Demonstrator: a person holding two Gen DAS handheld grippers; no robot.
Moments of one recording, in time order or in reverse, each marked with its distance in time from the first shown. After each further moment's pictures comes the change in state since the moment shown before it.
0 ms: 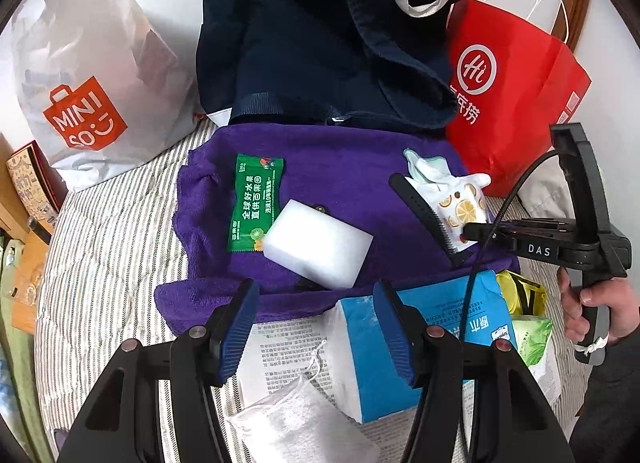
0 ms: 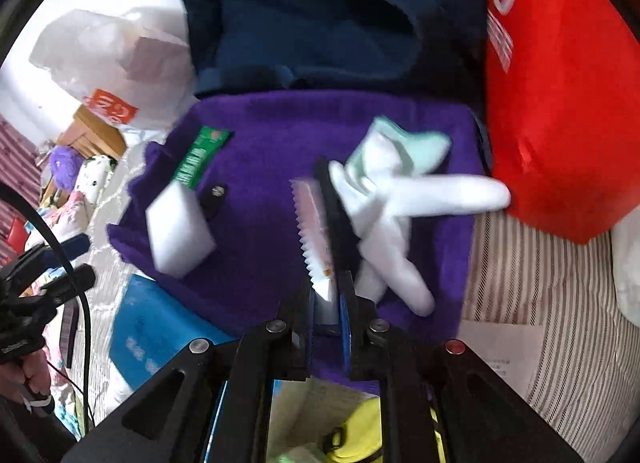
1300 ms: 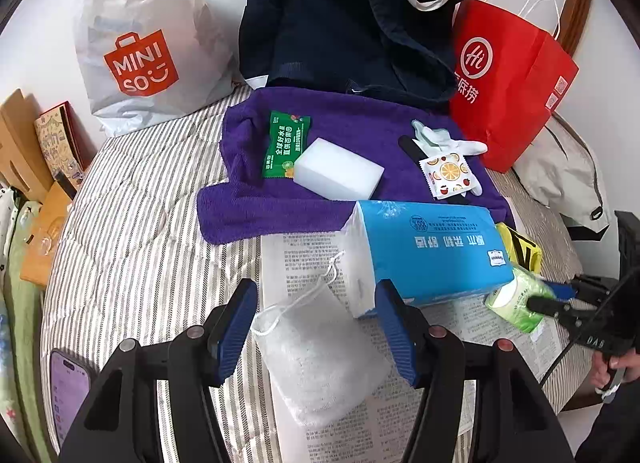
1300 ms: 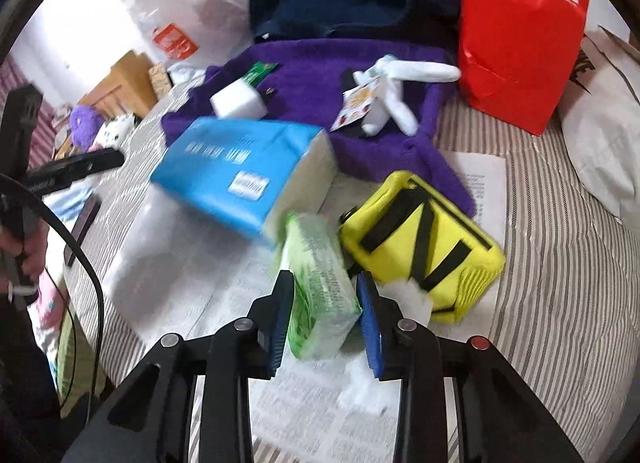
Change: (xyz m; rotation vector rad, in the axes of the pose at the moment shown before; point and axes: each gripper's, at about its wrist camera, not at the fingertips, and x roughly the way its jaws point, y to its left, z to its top) left arm -0.044 0.013 -0.069 -0.060 0.011 0.032; right arm -0.071 0.017 -0.149 -0.130 -0.017 0.008
